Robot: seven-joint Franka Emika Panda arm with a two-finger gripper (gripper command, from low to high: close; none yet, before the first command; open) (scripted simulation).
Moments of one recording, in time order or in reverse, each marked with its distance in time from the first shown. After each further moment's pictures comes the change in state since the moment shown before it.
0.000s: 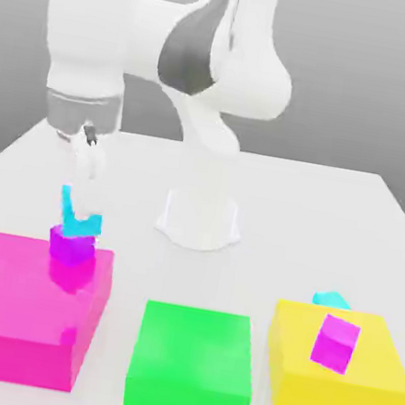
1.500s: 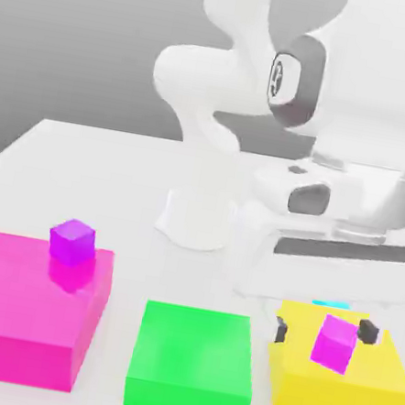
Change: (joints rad) arm 0.530 0.632 0.278 0.556 -0.011 0.211 -0.889
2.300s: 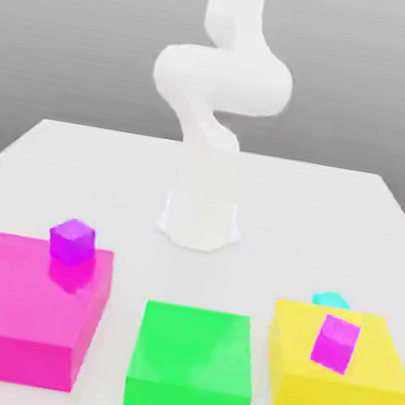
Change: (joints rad) arm -0.101 -0.877 -0.131 -0.027 0.100 -0.248 -0.039
